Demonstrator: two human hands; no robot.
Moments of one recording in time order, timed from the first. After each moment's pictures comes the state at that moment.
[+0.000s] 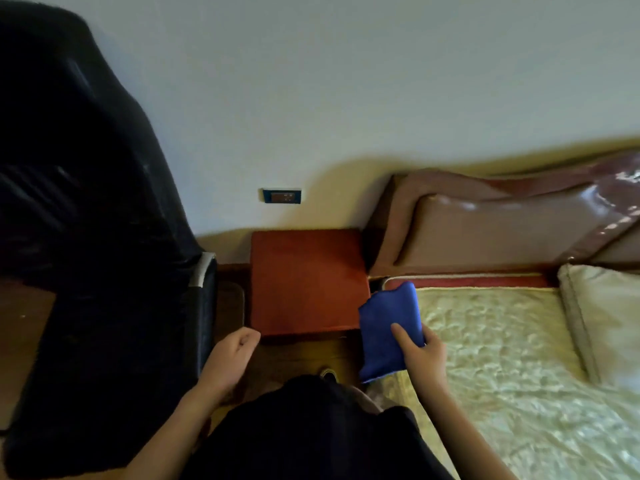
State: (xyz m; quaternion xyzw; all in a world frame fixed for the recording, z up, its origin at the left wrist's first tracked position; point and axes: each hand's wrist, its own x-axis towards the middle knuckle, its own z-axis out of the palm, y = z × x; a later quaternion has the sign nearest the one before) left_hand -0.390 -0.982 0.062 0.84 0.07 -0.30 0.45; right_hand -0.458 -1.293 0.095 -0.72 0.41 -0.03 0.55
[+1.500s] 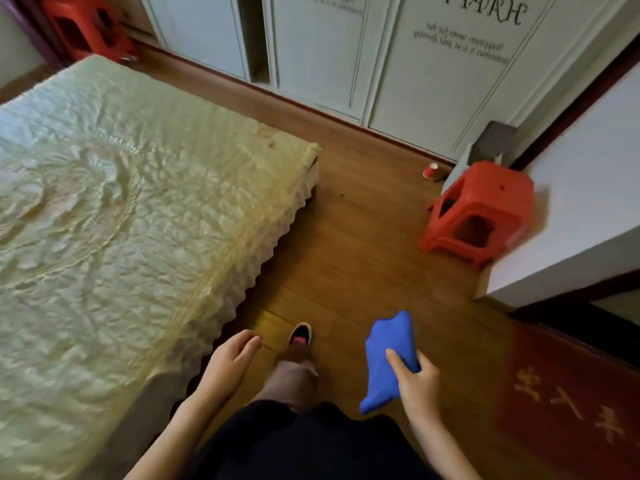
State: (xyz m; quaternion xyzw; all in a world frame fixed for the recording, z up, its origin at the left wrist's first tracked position) left_hand -0.982 -1.051 0.065 0.25 -0.84 -0.45 -0.15; right_hand -1.050 -0.742 0.059 0.22 0.79 -0.56 0.10
